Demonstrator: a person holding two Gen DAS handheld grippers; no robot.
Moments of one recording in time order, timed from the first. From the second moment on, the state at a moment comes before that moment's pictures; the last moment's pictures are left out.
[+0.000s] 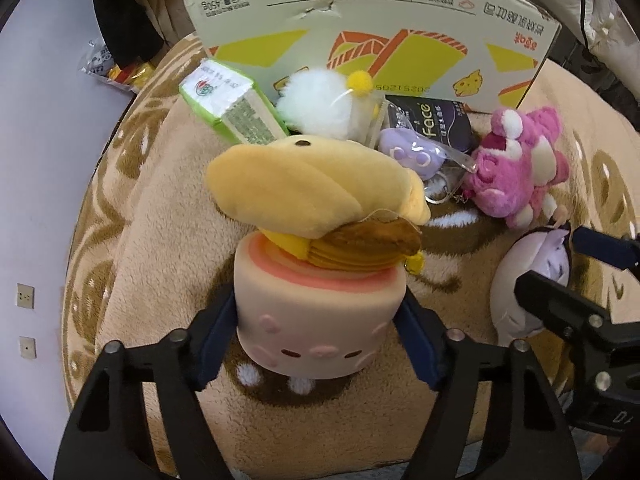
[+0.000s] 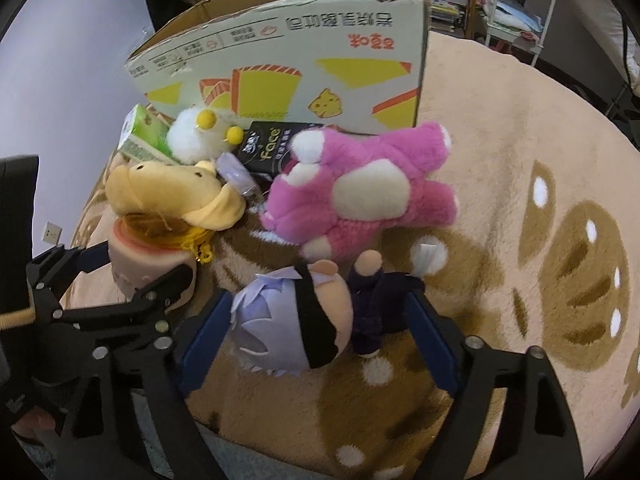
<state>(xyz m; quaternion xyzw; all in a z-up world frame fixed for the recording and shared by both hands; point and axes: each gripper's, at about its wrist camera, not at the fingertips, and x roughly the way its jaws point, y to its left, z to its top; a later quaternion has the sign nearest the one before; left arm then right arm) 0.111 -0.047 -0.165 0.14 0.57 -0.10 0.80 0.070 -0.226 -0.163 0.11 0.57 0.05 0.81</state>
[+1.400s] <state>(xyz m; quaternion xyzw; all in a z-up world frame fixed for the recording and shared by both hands) 0.078 -0.038 -0.126 0.14 0.52 -0.08 0.84 0.052 -0.232 -0.117 0.08 0.52 0.05 0.85</state>
